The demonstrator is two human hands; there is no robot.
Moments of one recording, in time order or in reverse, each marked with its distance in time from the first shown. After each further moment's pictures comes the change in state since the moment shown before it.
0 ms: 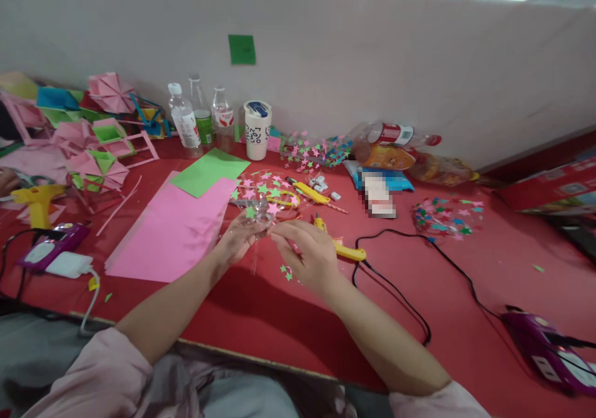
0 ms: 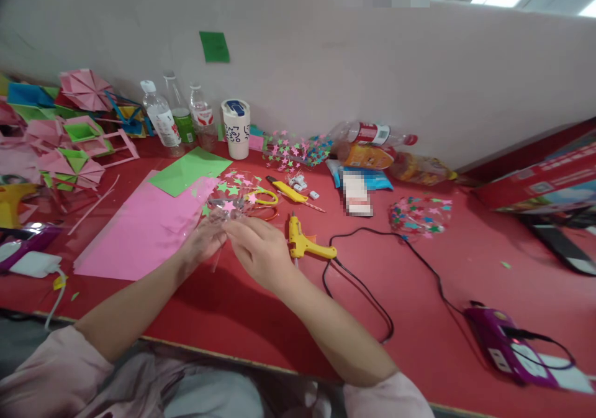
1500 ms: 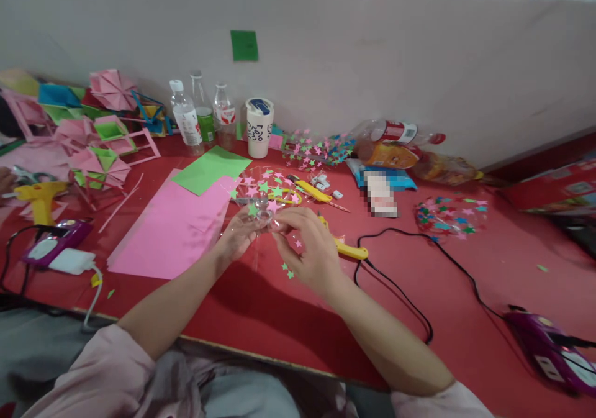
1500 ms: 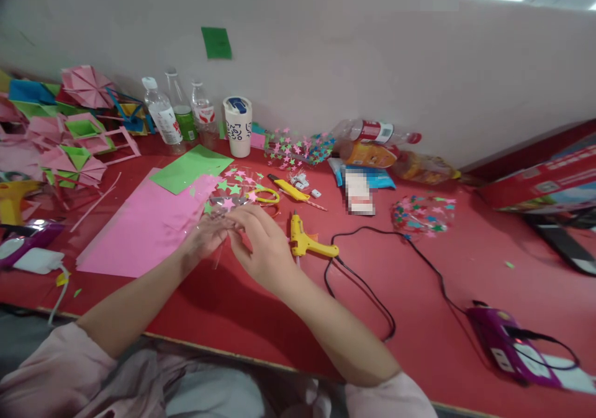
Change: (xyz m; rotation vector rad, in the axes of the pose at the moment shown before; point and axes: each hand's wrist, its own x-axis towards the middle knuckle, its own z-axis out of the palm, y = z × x) left_hand 0.001 0.004 -0.001 -0.008 -0.016 0.011; right_hand 0.008 -0.008 -0.002 0.093 0.000 0.082
